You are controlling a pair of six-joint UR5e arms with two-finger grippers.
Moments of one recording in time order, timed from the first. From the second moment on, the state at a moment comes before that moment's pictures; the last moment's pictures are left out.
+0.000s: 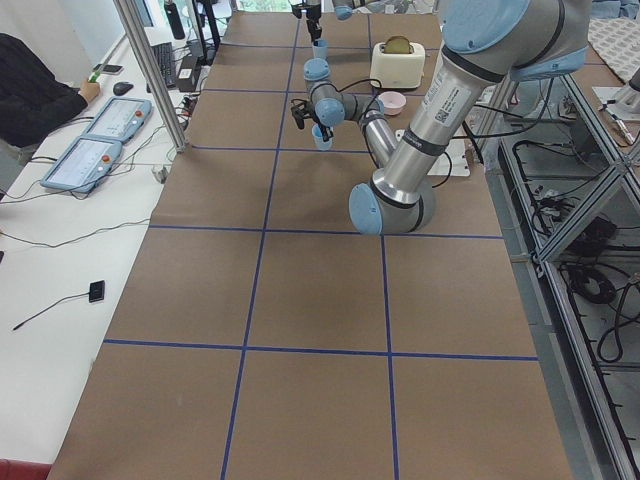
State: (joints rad) left arm -0.56 -2.28 -1.67 -1.68 -2.10 -1.62; right arm 1.25 -1.61 1.53 -1.15 2.36 0.00
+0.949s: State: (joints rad) left arm -0.52 -2.30 -1.61 -1.70 -2.05 -1.62; right arm 1.25 -1.59 1.63 -1.16 2.36 0.12
